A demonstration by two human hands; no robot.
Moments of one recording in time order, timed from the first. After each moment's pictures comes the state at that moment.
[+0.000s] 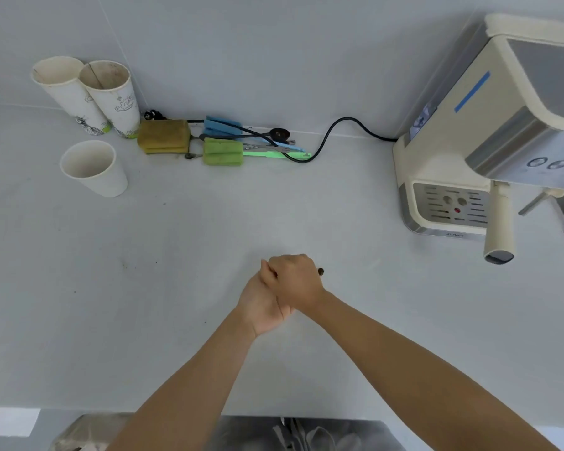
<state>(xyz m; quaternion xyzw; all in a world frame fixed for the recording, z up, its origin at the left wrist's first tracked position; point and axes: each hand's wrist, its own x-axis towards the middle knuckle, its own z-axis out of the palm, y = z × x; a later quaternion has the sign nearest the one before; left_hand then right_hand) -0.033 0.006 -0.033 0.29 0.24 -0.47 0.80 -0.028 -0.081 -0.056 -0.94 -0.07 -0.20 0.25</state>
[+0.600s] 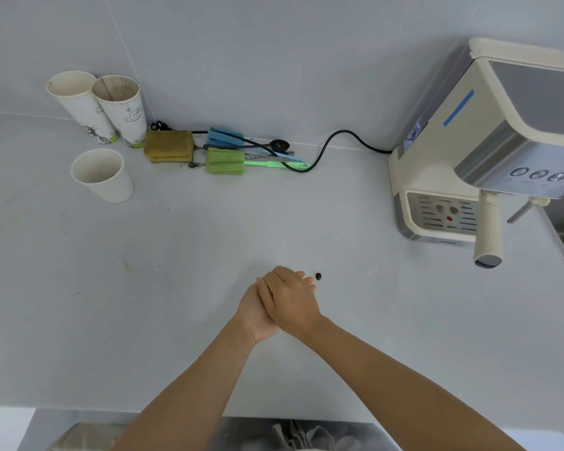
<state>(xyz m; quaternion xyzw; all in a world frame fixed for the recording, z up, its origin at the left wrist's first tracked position) -0.046 0.008 -0.028 0.22 0.27 -0.47 0.81 -0.059 -0.060 -0.049 -0.96 -0.03 -0.20 0.17</state>
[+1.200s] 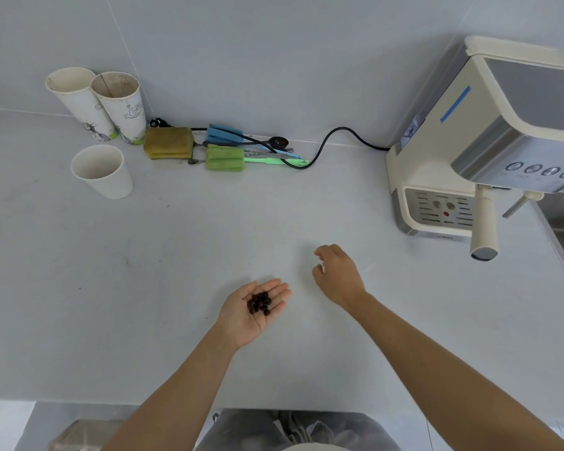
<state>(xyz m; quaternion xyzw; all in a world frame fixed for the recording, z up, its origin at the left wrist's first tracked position) -0.050 0.039 -0.051 0.30 0.31 -0.41 0.80 -0.057 -0.143 -0.028 -0.96 0.10 0.05 0.25</state>
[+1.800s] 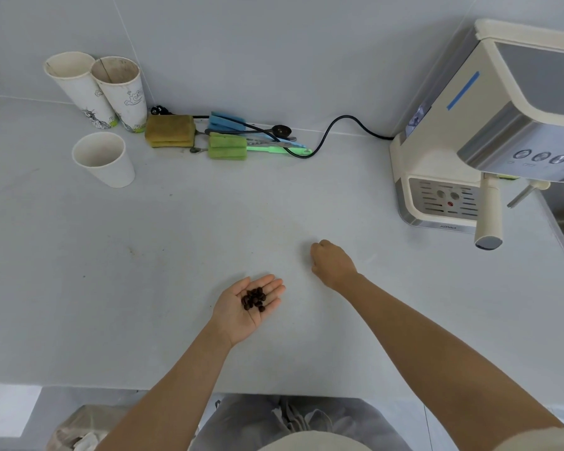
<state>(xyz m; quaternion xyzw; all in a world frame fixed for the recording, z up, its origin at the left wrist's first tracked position) -0.059 0.054 -0.052 0.29 0.30 -0.42 0.81 -0.042 -0.134 -0.036 -0.97 0.07 0.21 0.11</state>
